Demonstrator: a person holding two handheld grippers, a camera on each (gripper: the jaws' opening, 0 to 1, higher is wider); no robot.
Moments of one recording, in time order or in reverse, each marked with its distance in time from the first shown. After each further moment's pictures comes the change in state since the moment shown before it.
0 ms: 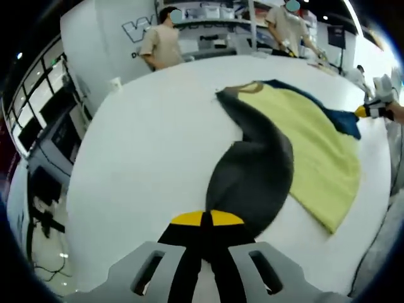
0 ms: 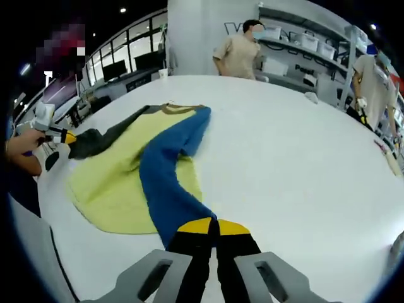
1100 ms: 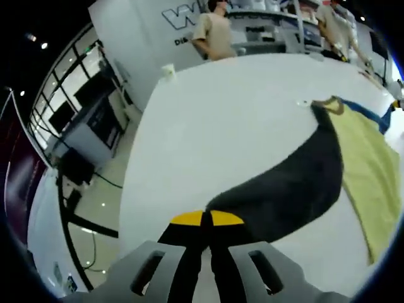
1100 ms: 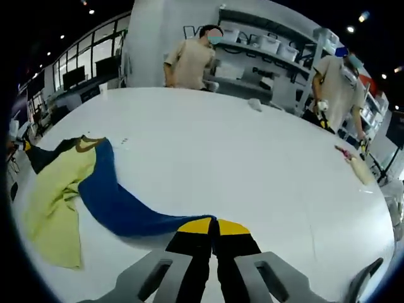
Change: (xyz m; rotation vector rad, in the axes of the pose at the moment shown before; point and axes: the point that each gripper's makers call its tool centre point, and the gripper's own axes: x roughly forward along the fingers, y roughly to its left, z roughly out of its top) left arm 0.026 0.146 0.035 -0.100 0.104 0.257; right arm 0.029 -0.205 0.078 0.049 -0.013 -0.253
